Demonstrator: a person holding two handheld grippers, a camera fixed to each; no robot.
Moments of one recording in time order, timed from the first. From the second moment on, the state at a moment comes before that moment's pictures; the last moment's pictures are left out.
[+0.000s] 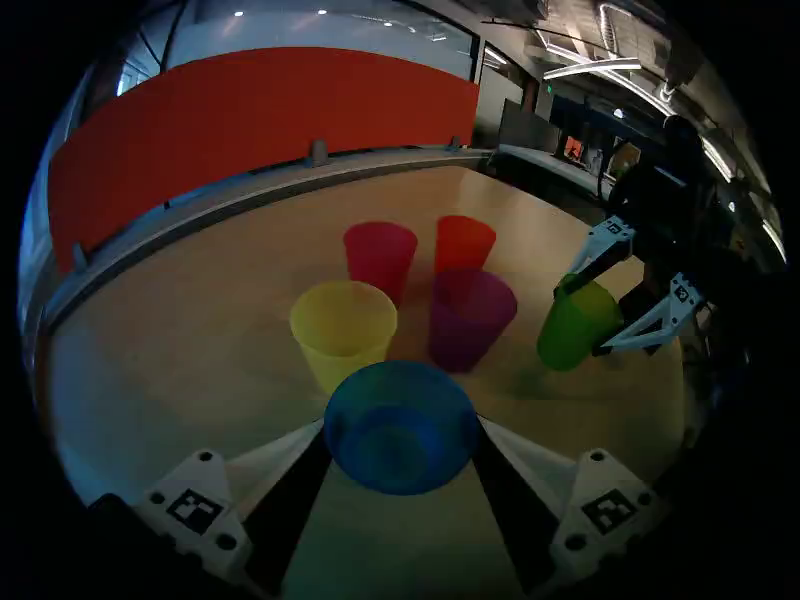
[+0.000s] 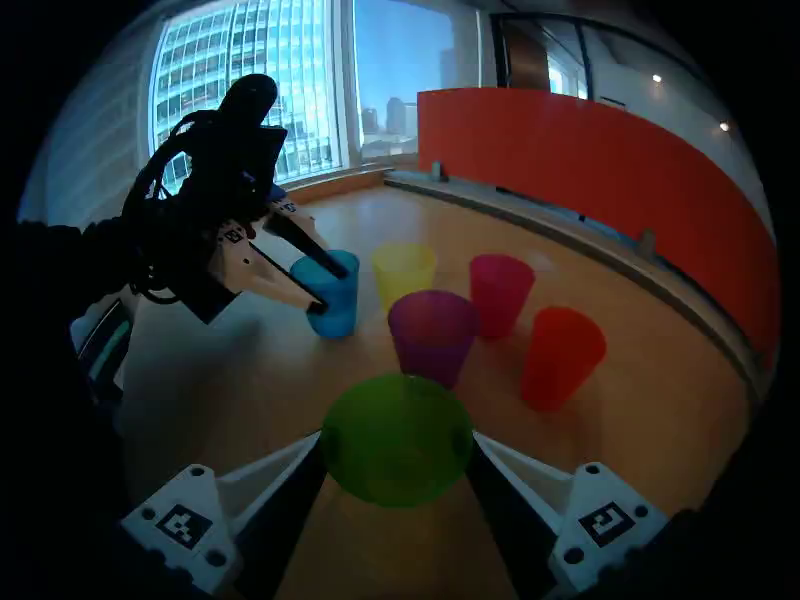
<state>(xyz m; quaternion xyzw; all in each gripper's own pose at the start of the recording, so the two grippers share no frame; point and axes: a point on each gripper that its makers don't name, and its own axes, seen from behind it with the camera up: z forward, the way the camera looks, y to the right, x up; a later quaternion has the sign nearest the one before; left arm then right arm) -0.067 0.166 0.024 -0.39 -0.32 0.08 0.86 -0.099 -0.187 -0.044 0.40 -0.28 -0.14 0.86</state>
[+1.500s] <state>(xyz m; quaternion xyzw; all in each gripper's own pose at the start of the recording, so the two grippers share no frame) 0.052 0.163 -0.005 -0.39 -0.19 0.05 0.90 0.026 -0.212 -0.041 0.38 -0.11 -0.09 0.92</state>
